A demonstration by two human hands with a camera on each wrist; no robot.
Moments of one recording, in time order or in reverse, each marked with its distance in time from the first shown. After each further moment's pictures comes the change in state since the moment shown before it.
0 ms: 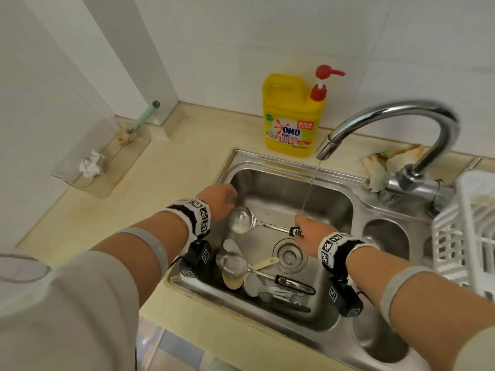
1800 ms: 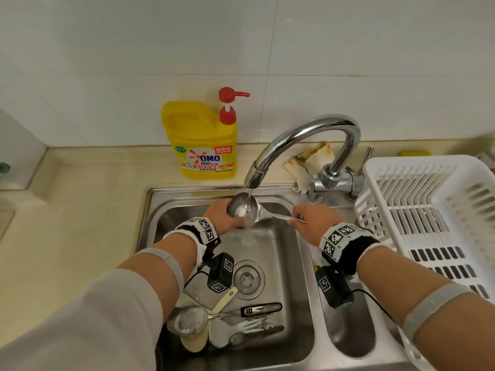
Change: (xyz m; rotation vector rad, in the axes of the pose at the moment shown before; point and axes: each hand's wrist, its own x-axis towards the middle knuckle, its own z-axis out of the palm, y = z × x) left_hand 0.131 0.115 0.061 -0.456 -0.199 0.329; right_hand -0.039 0.073 -0.071 0.145 0.232 0.480
